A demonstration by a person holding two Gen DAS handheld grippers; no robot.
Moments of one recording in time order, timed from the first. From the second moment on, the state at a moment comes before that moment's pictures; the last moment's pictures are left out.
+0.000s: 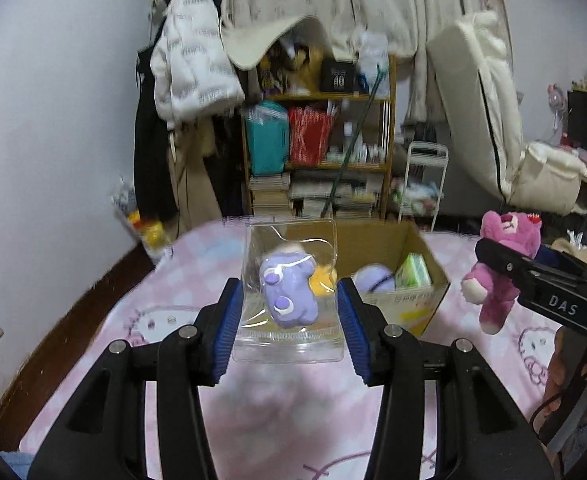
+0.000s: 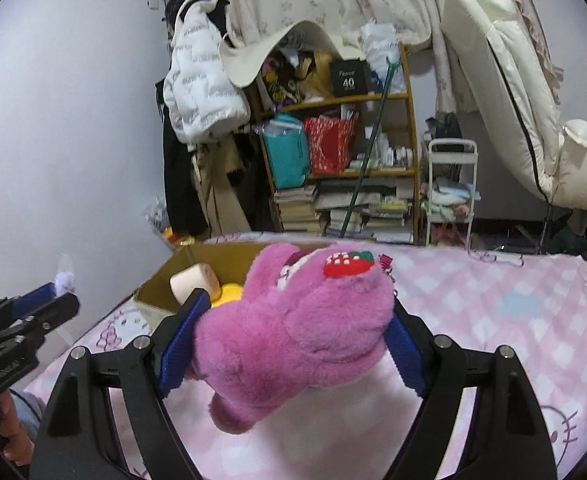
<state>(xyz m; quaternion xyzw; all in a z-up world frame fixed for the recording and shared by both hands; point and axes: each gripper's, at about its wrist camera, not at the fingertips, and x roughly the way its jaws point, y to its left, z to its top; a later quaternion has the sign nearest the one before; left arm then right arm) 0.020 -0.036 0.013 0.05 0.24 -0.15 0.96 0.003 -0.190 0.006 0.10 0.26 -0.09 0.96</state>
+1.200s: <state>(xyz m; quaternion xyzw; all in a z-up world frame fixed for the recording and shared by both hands) 0.134 -0.084 -0.032 0.07 0.25 -0.15 0.95 0.118 -0.222 -0.026 0.14 0.30 -0.03 0.94</state>
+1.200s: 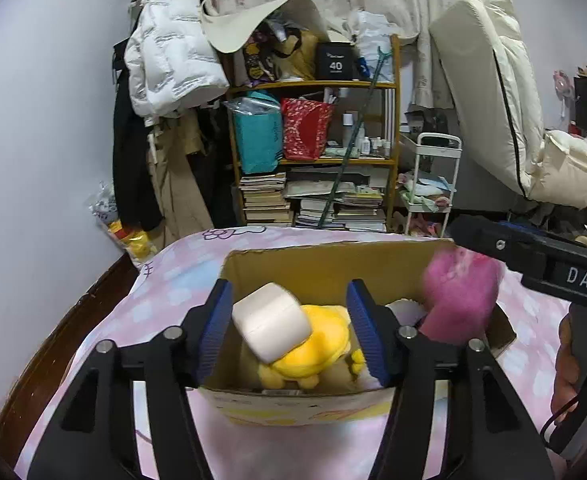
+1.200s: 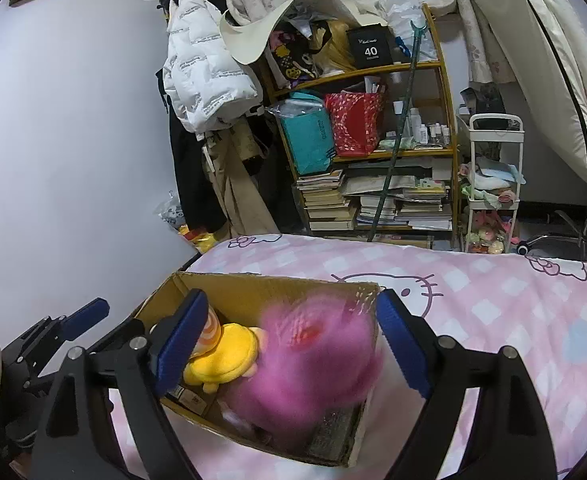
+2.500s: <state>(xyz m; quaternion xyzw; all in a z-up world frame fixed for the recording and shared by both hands) -0.033 -0.021 0.054 0.06 0.18 -0.08 0.98 -0.044 -0.190 0.077 0.04 0.20 -0.08 0.98</state>
